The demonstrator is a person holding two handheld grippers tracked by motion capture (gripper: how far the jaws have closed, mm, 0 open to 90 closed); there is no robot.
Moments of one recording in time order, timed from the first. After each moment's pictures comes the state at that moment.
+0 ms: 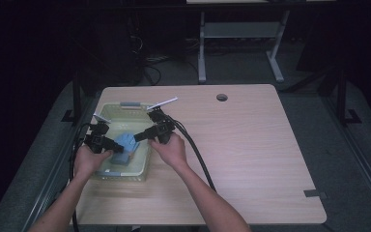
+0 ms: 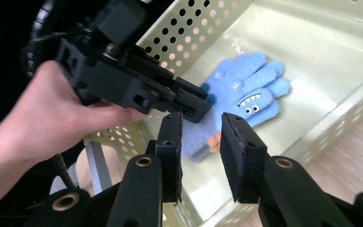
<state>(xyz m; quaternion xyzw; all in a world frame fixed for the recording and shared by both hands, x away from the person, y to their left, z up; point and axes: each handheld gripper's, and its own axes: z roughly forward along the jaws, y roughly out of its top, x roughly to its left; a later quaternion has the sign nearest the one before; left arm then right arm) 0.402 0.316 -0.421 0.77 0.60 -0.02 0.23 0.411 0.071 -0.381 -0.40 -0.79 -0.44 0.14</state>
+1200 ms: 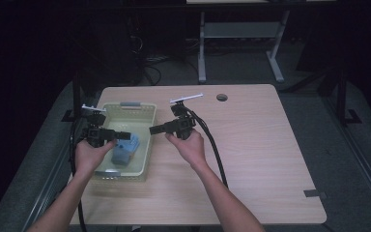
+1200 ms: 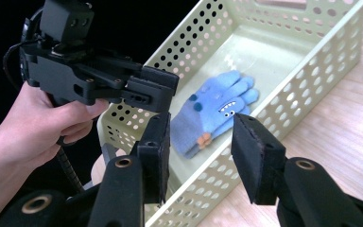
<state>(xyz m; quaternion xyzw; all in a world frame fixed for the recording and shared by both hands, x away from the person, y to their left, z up) 0.384 0.301 -0.368 0.74 0.56 -0.01 0.38 0.409 0.010 -0.365 -0.42 -0.76 -0.48 0.14</state>
